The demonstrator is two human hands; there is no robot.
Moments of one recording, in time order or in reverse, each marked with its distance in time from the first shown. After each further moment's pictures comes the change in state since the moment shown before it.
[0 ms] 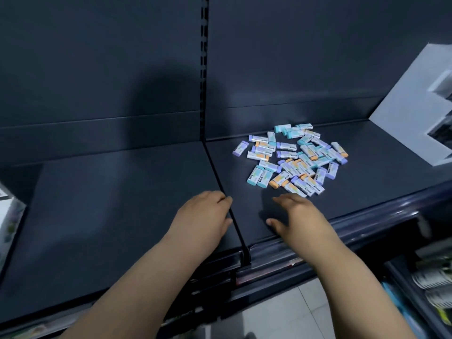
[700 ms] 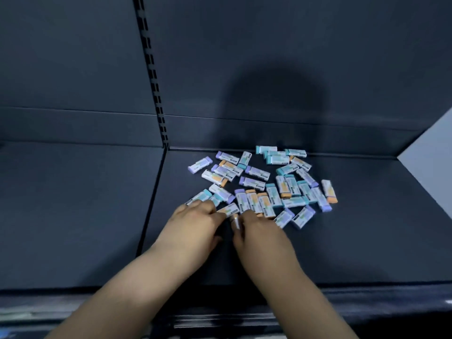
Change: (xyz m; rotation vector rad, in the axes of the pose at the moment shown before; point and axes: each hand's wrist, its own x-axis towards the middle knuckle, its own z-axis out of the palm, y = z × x) left_hand 0.119 0.101 0.048 0.110 -0.039 -0.276; right_hand 0.088 0.103 -0.014 0.001 -0.004 -0.320
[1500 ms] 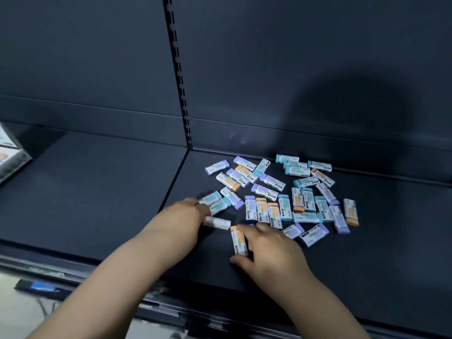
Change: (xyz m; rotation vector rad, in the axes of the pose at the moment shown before) left_hand -0.010 -0.001 -0.023 -0.080 -0.128 -0.353; right_hand 0.008 0.035 -0.009 0.081 -0.203 -0.317
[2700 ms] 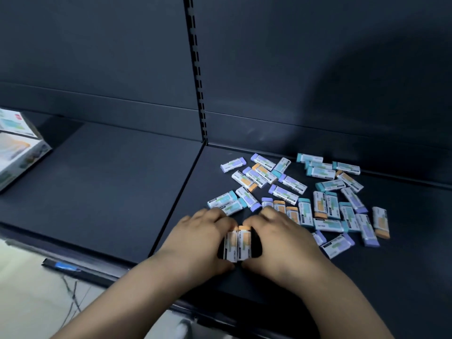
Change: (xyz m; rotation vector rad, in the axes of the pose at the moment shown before) left_hand -0.012 0.010 0.016 -0.023 -0.001 0.066; right_hand 0.031 -0.002 -0.015 -0.032 -0.170 -0.074
